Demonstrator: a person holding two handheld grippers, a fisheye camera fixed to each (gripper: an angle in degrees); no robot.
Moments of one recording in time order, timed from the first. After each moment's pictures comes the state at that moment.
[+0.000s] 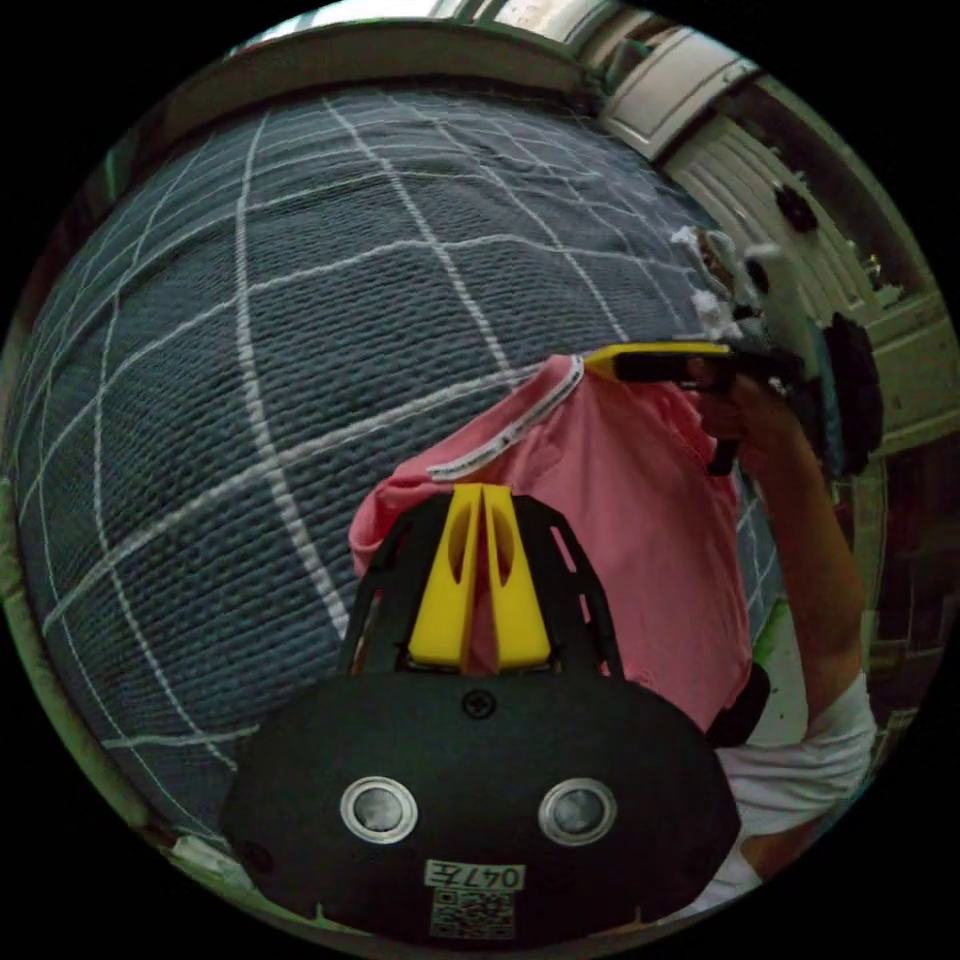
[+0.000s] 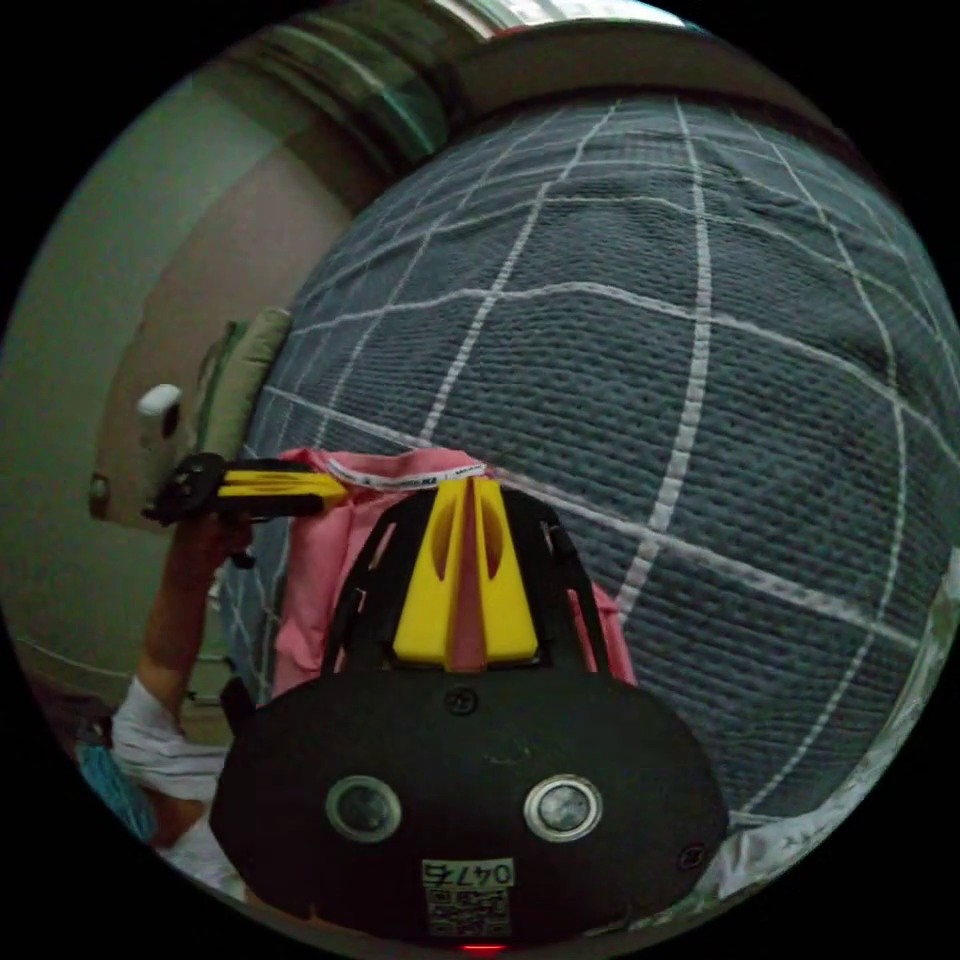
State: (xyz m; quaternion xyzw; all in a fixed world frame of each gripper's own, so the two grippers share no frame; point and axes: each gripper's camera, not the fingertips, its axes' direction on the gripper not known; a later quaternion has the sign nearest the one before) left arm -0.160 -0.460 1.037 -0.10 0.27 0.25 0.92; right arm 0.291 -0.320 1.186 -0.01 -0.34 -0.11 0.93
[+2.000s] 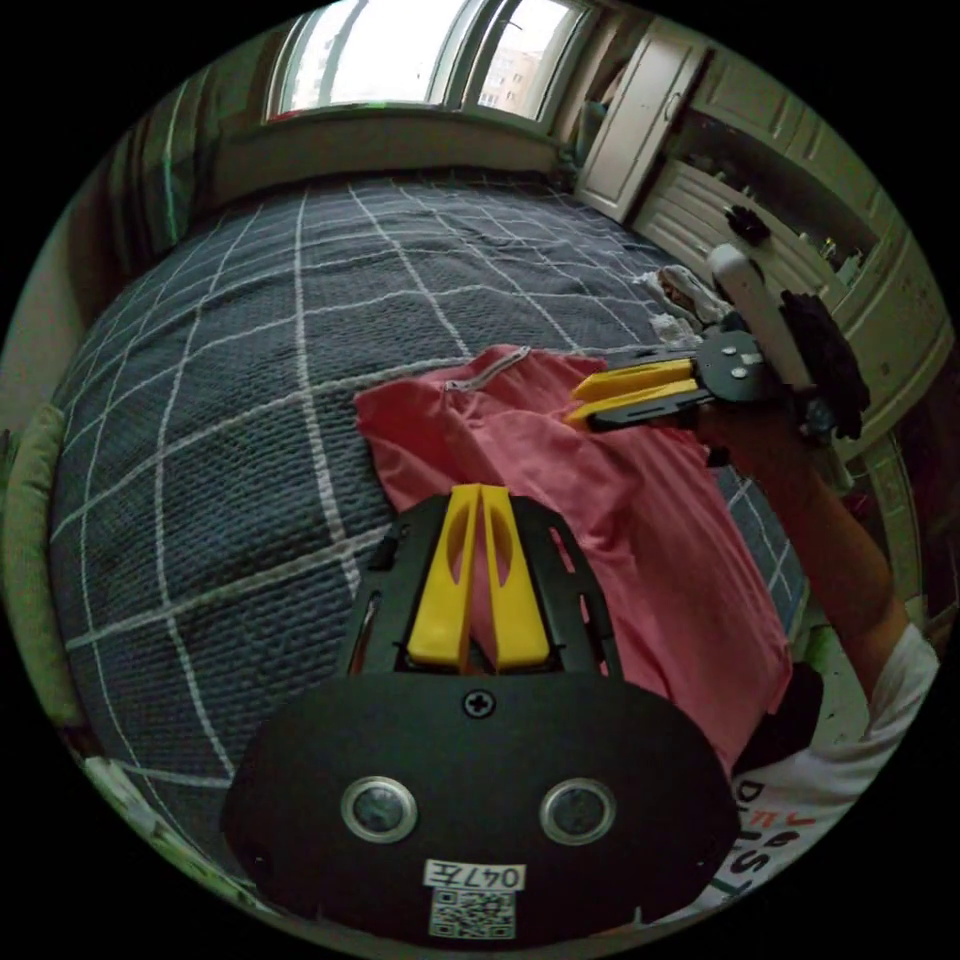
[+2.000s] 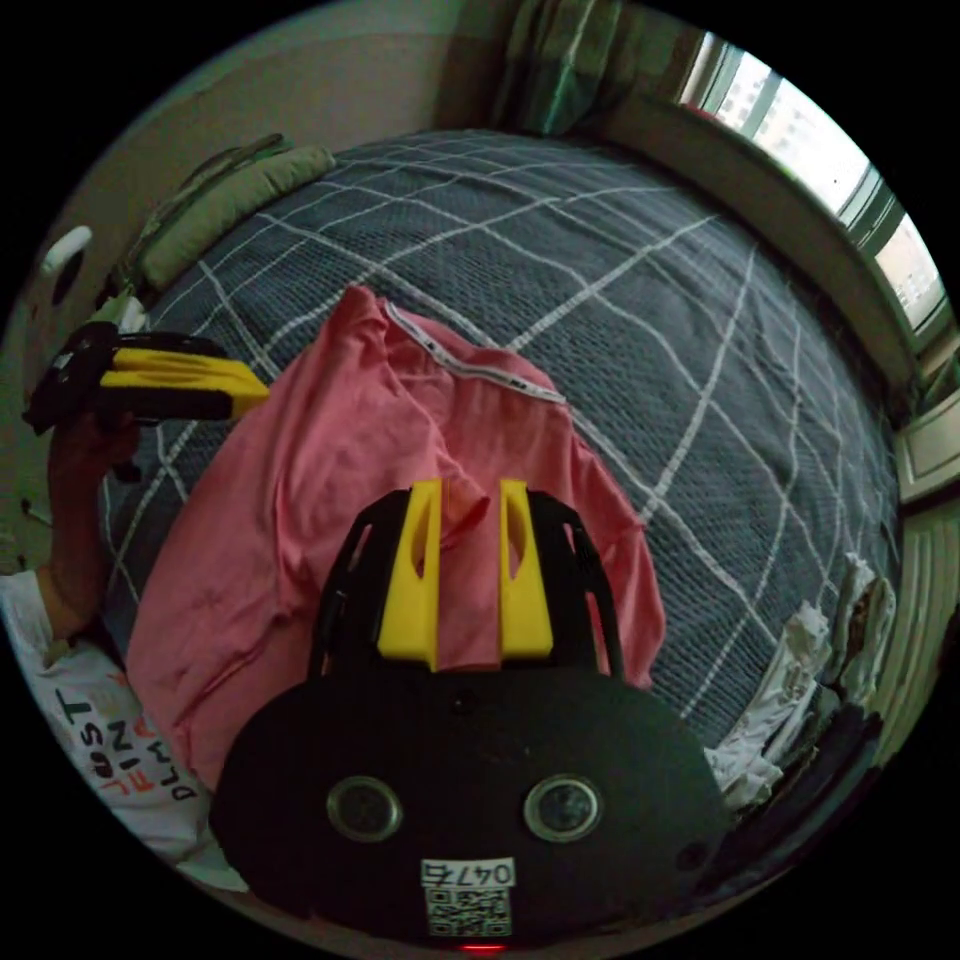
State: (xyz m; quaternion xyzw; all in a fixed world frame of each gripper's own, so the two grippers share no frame) left arm -0.137 -0.338 1.052 0.05 0.21 0.25 0.94; right arm 0.175 -0.149 1.003 0.04 -0.10 -0.31 0.95
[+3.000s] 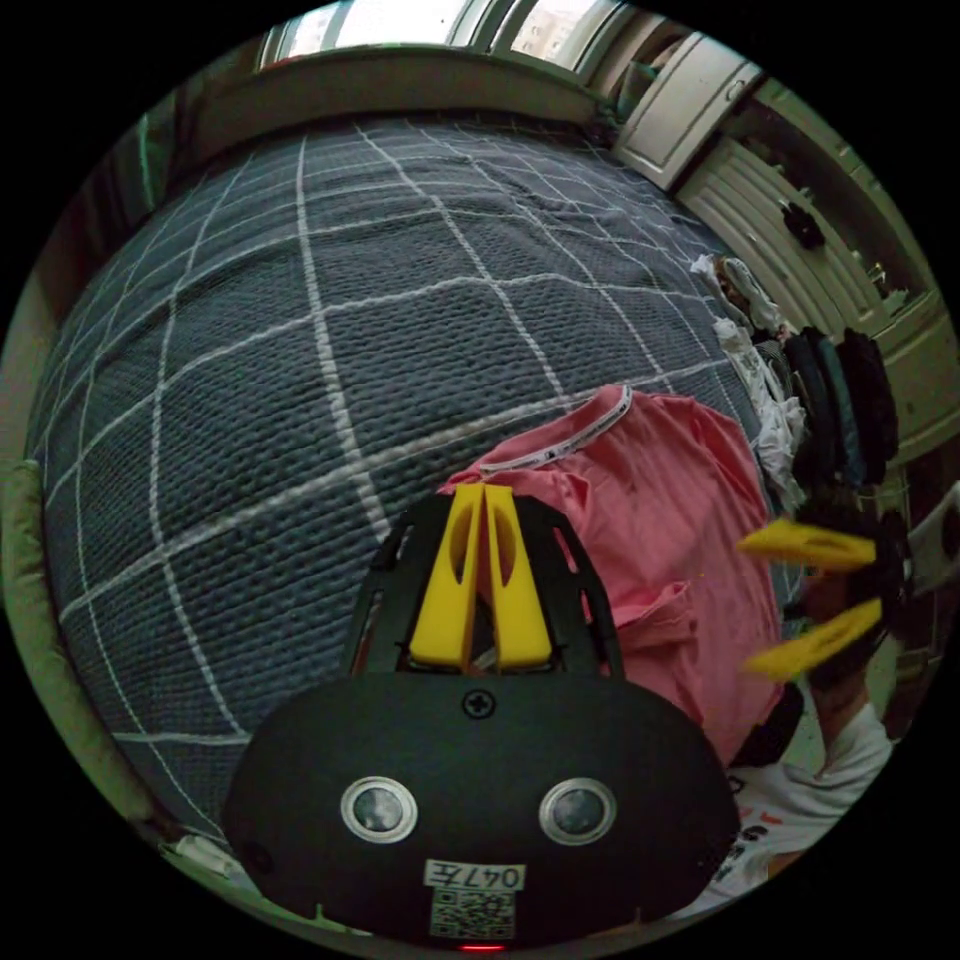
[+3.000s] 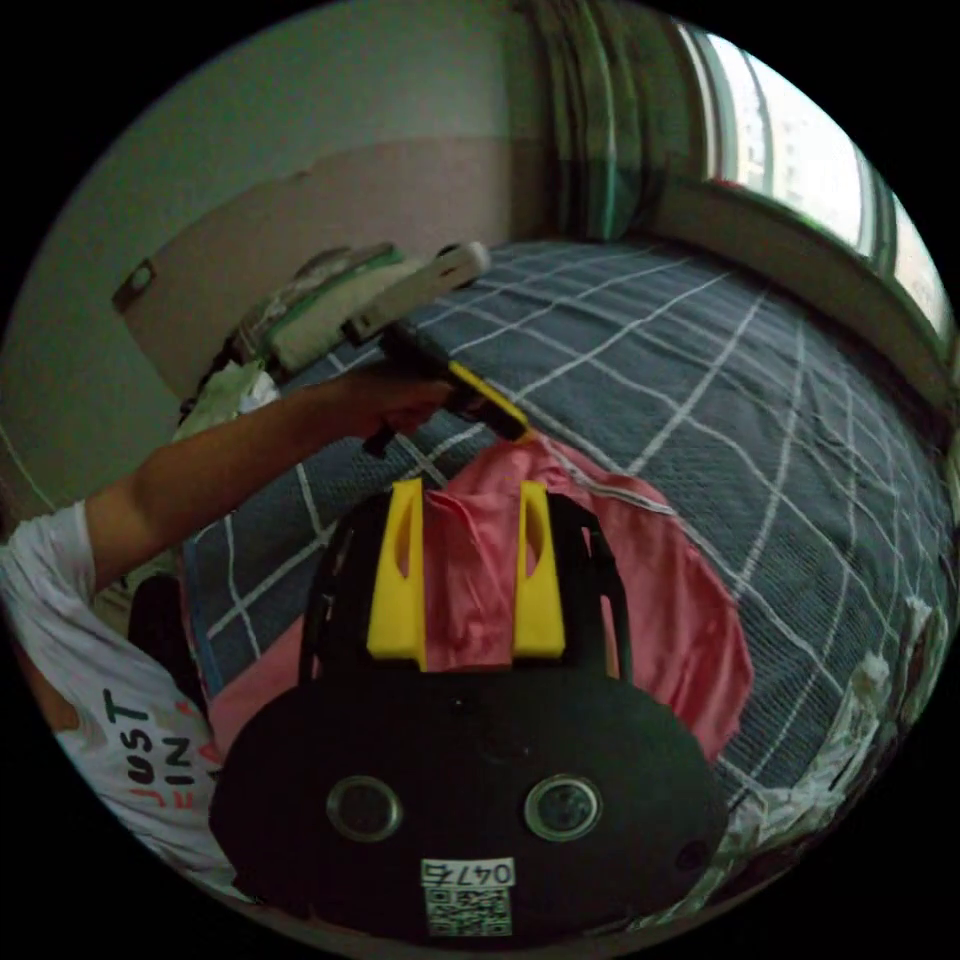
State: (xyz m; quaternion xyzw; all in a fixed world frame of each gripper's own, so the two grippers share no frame) left arm -0.093 -0.445 1.162 -0.03 0.20 0.26 0.94; right arm 0.180 -0.055 0.840 0.17 -0.25 -0.30 0.90
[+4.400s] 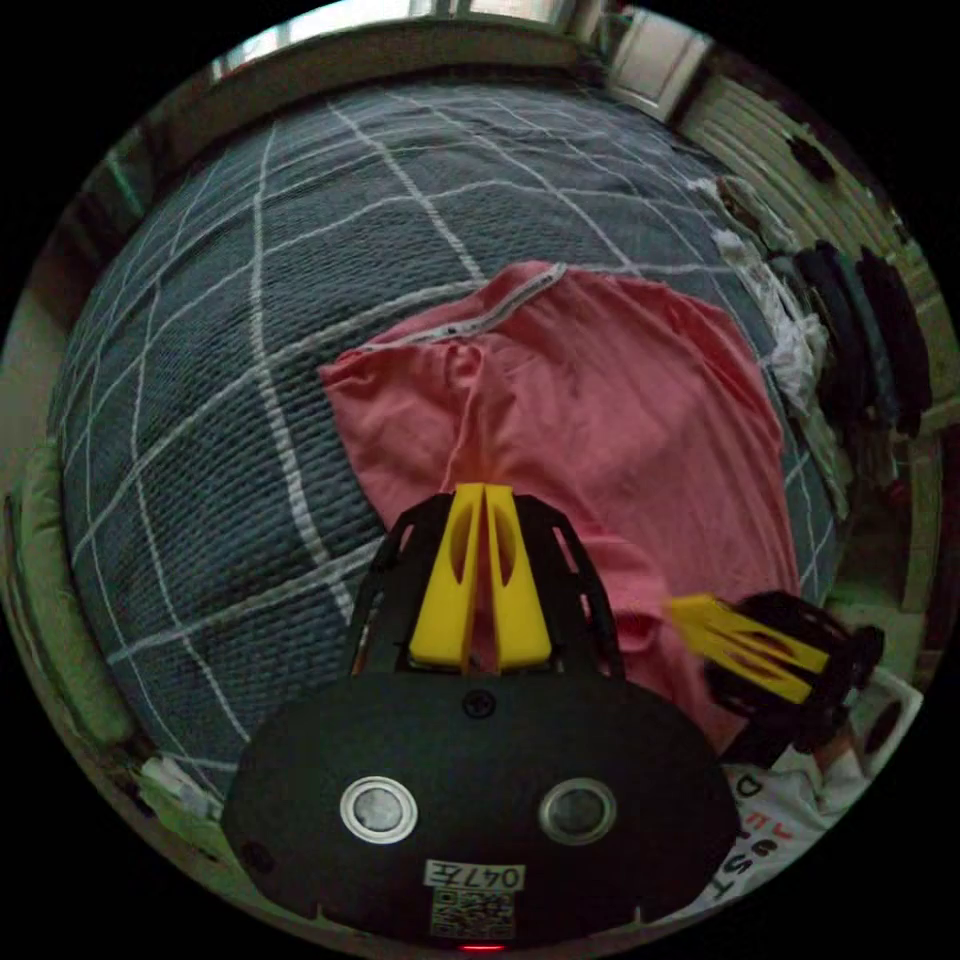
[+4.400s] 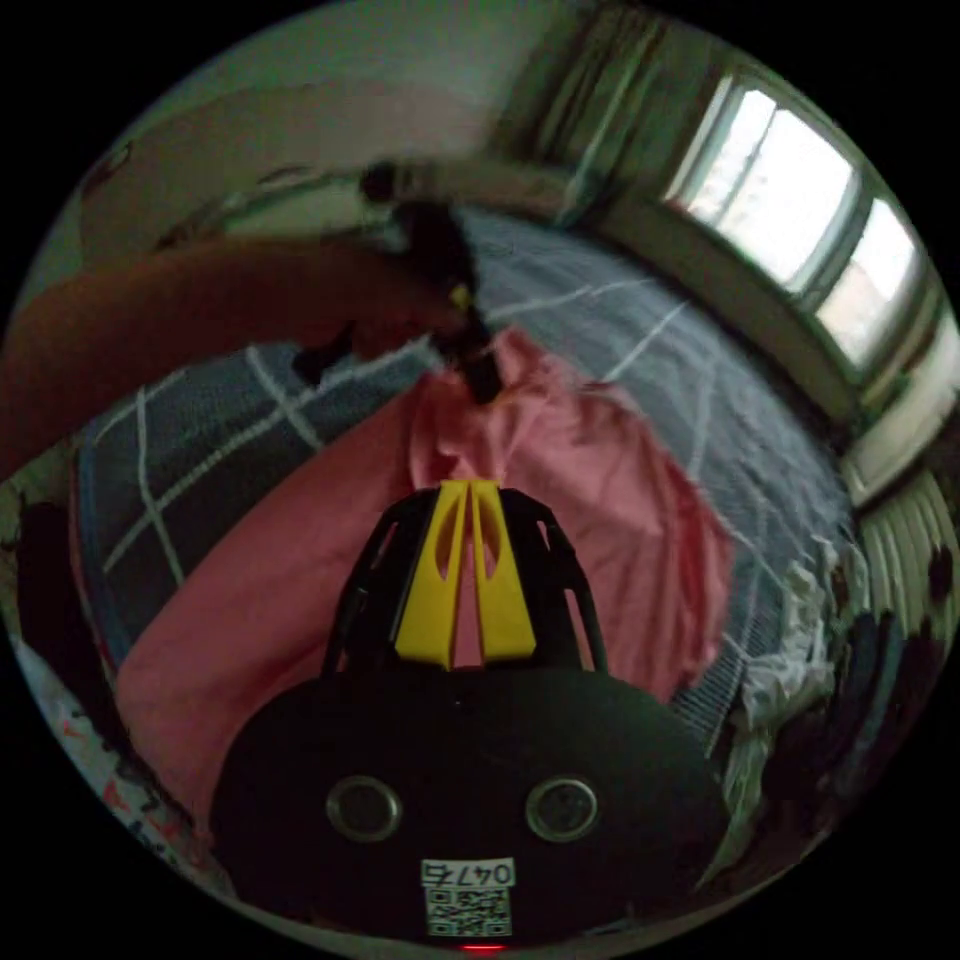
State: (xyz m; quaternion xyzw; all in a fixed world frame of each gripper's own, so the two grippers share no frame) left arm 0.077 -0.255 1.259 -0.08 0.13 0.27 0.95; right arm 0.271 0.299 0.623 0.21 -0.06 -0.29 0.93
